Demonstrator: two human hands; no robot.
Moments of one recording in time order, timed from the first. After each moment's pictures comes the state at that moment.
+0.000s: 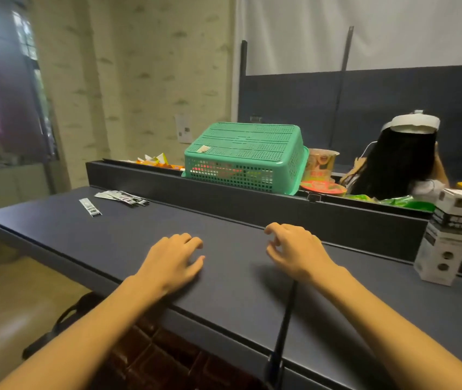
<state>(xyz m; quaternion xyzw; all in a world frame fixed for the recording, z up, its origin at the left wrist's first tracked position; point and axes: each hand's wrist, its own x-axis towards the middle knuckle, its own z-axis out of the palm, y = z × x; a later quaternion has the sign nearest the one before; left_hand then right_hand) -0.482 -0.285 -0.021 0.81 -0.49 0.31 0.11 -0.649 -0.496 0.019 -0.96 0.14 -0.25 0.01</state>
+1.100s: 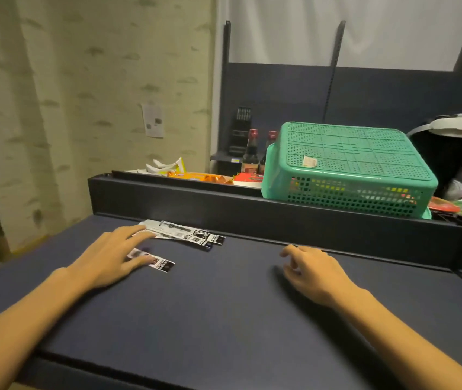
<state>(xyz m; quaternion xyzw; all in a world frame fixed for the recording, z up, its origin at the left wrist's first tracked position) 0.015 -0.139 -0.029 0.80 -0.57 0.16 0.13 -0.325 -0.374 -0.010 -0.95 0.28 -0.16 -0.02</state>
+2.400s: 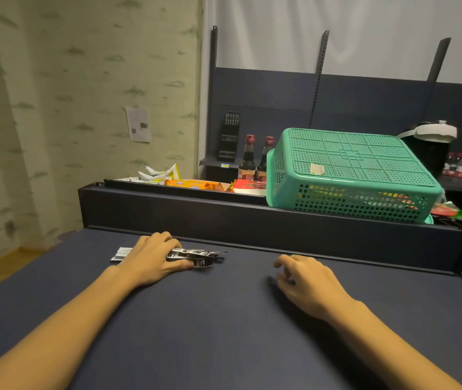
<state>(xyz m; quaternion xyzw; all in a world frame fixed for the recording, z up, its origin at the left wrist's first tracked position) 0.019 -0.216 -0.026 0.79 -0.60 0.08 0.12 -0.289 -0.348 -0.010 -0.94 0.30 -0.18 -0.02</state>
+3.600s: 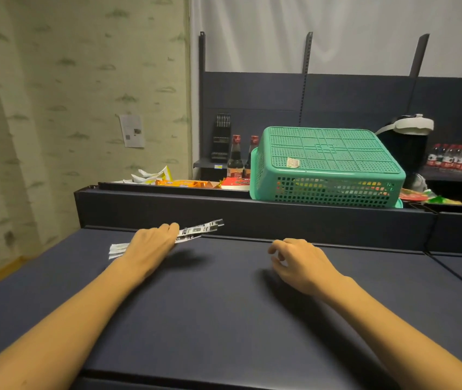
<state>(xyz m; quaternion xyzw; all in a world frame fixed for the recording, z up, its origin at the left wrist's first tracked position) -0.033 -0.205 -0.005 0.74 -0.57 0.35 0.01 -0.320 -0.343 0.003 -0.93 0.29 -0.20 -0.04</state>
